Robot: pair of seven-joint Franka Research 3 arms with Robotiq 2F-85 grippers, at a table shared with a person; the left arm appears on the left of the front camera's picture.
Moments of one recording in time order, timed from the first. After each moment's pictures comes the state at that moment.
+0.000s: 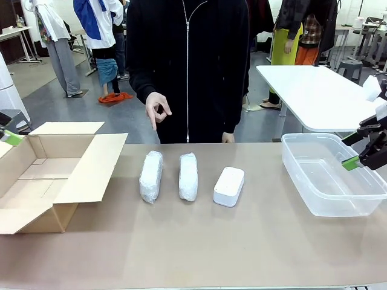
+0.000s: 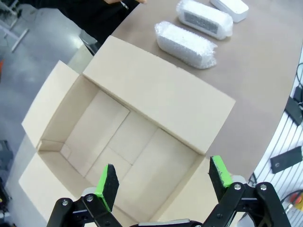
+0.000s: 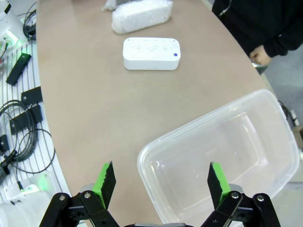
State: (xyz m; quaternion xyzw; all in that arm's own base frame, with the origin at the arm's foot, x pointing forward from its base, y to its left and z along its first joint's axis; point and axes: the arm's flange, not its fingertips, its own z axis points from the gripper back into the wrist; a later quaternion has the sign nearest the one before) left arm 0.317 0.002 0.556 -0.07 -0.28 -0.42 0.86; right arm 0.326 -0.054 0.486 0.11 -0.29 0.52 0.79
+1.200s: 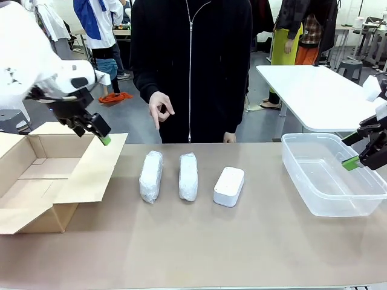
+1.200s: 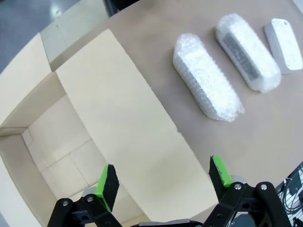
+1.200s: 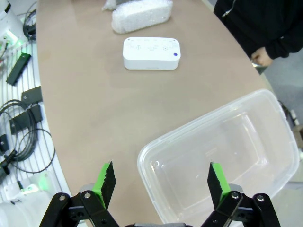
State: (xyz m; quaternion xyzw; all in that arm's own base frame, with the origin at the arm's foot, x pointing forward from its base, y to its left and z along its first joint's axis) left arm 0.423 -0.157 0.497 -0.03 -0.19 -0.24 0.95; right arm 0.326 -0.054 0.486 0.11 -0.29 0.52 0.79
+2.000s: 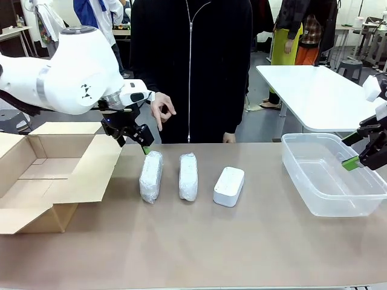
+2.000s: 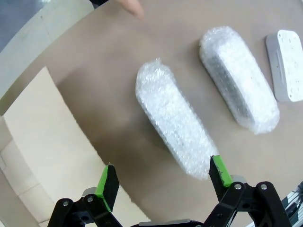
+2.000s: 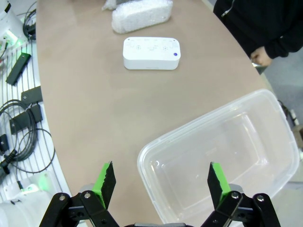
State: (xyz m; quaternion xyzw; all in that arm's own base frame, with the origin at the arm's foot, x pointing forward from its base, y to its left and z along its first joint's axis) left arm 0.482 -0.252 0.445 -0.04 -0.14 -0.23 0.96; right arm 0.326 -0.053 0.487 0.11 -0.29 0.52 0.79
